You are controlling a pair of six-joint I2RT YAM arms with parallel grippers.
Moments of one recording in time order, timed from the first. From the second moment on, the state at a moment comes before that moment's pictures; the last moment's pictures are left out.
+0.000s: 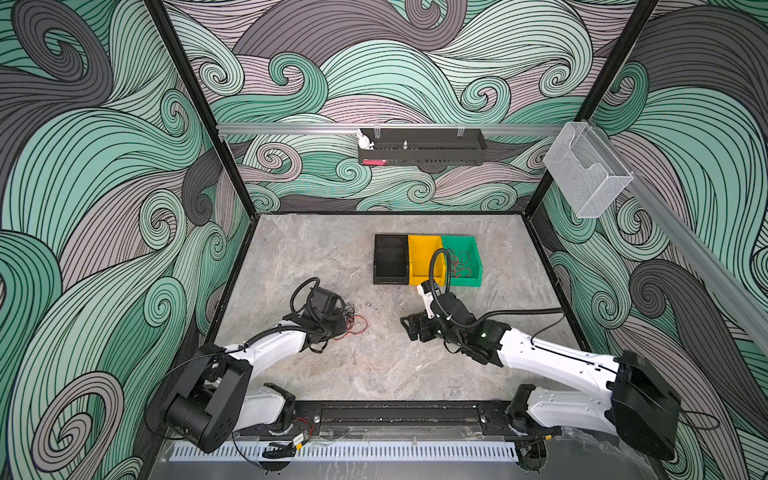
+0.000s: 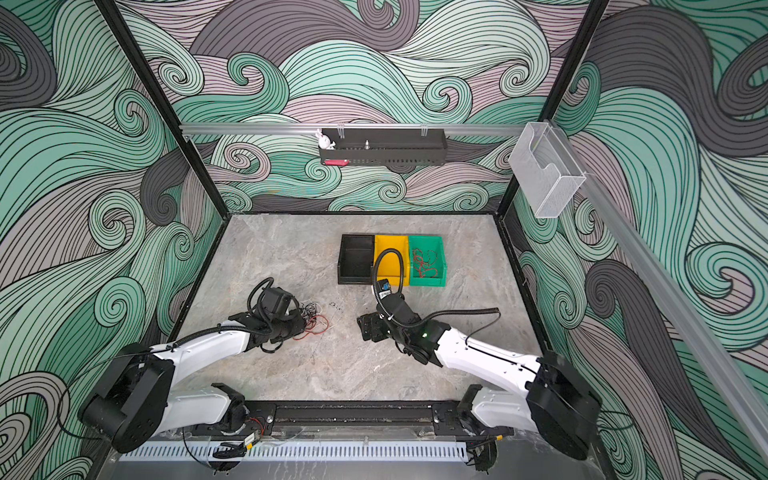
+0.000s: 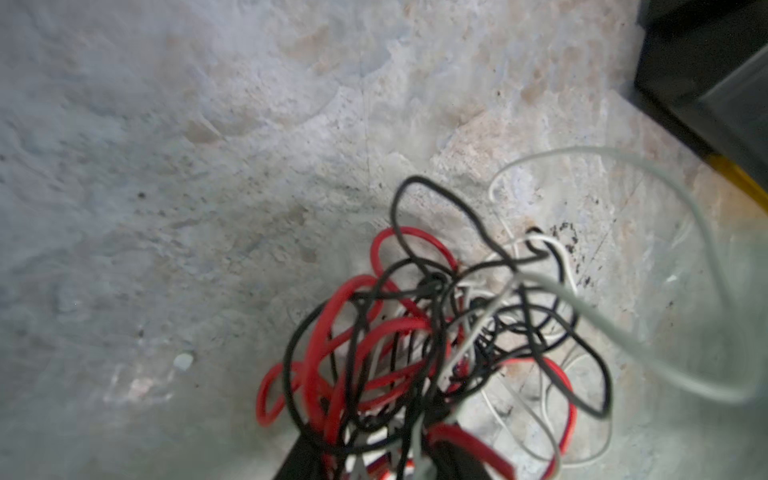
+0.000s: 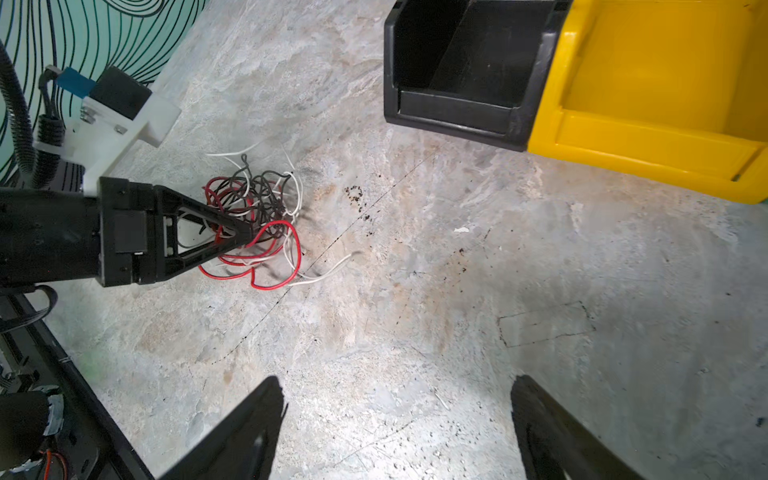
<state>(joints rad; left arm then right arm) -0.44 1.29 0.49 -0.24 0.01 -0.78 0.91 1.24 0.64 -0.11 0.11 0.49</state>
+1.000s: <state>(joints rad) -0.46 1.17 0.35 -0.05 0.05 -0.95 1.02 1.70 0.83 0.06 0.06 0.76</state>
